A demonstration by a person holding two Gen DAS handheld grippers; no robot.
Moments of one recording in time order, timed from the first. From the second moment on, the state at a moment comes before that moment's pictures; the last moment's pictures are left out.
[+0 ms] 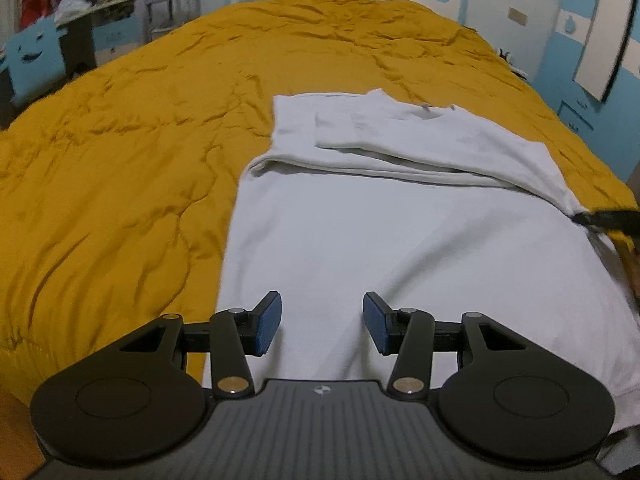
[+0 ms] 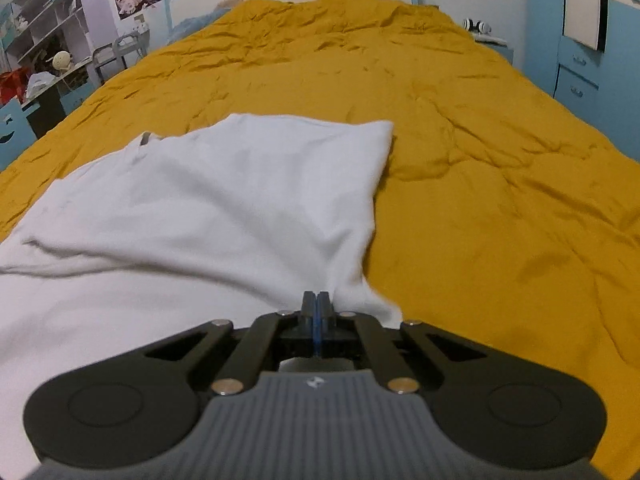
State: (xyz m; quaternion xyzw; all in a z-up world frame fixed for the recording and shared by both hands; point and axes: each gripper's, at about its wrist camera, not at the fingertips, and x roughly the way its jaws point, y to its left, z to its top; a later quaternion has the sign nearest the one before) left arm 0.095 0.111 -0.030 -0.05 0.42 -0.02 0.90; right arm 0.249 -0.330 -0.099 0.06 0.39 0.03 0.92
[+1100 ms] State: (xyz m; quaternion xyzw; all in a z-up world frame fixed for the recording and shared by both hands) left arm 0.053 0.227 -0.108 -0.33 0.55 -0.18 0.75; right arm -0.020 -0.421 -0.098 0.34 0.50 0.19 0.77
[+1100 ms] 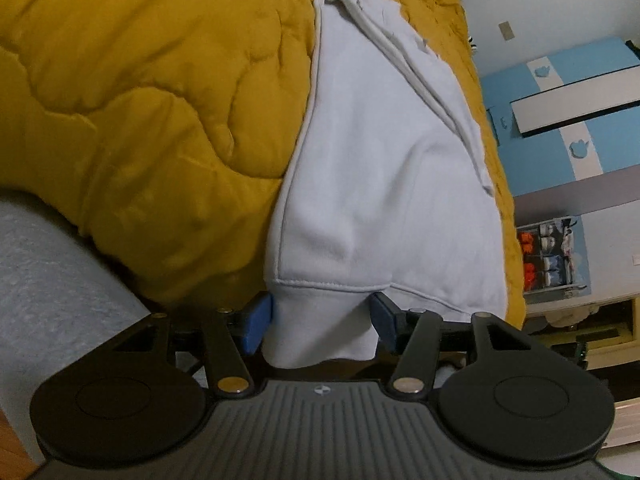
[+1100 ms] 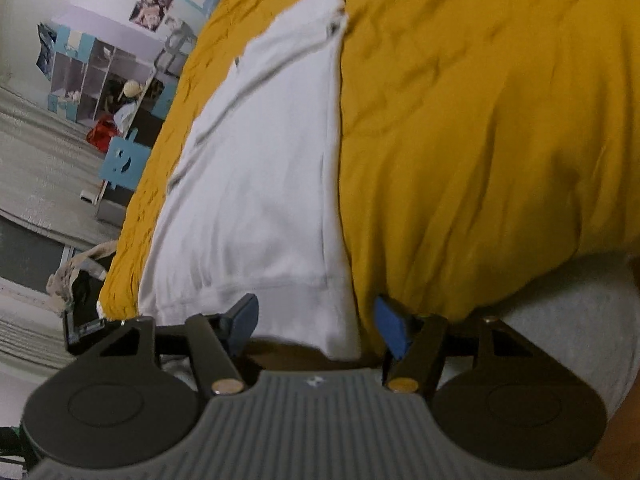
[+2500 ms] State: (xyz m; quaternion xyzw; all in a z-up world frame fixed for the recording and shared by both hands) left arm 0.068 0.209 -0.044 -0.27 0.57 -0.20 0.75; right arm -0.012 -0.392 -0.087 0.36 0.41 0.23 0.80
